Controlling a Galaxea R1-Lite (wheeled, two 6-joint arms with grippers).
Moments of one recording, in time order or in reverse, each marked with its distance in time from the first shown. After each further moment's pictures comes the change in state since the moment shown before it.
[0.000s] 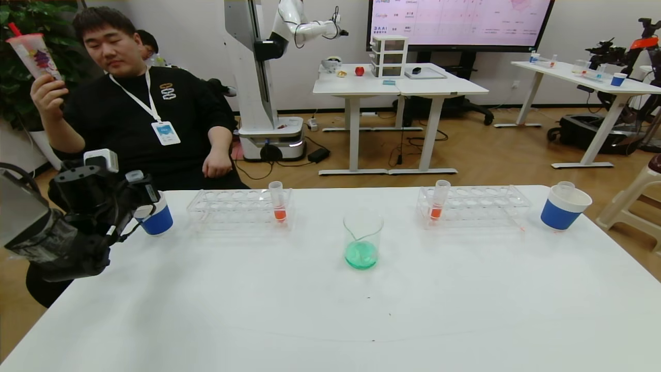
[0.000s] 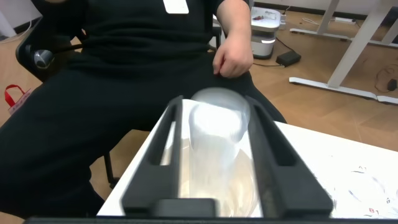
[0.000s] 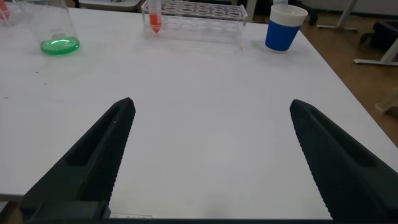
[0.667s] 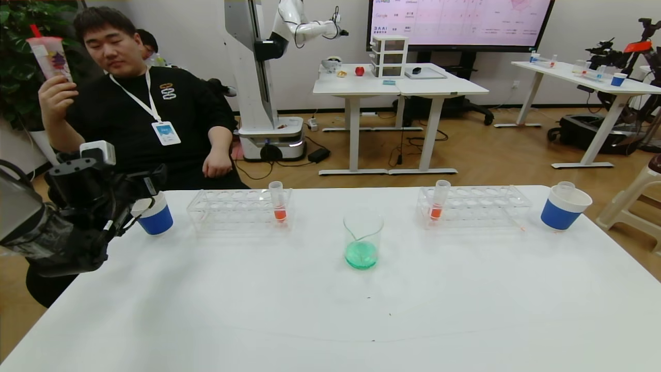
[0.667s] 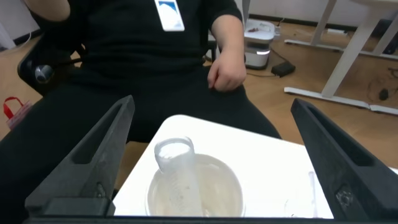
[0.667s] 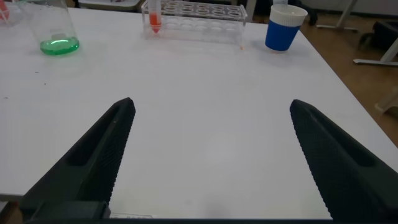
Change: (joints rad) left arm -0.025 -0.045 -0.017 0.015 0.000 0.000; right arm 0.000 0.000 0.000 0.000 0.000 0.000
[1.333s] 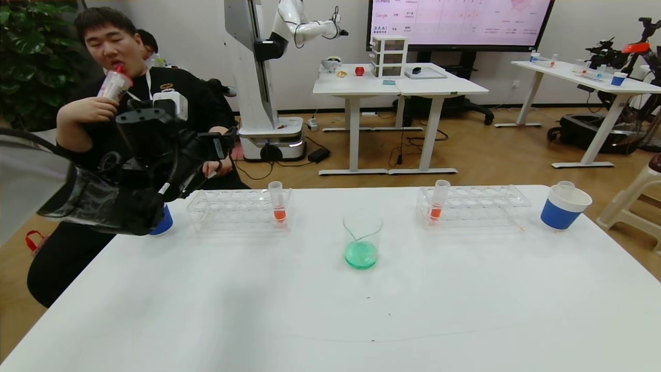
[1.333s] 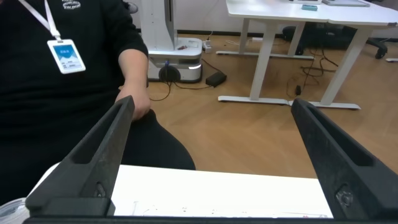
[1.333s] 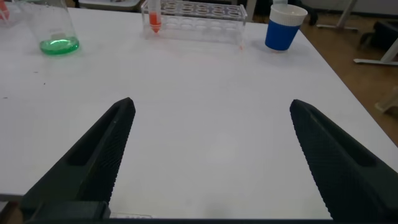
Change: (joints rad) left arm -0.327 -0.121 -0.183 0.238 0.086 0.017; right arm 0.000 0.000 0.000 0.000 0.000 0.000
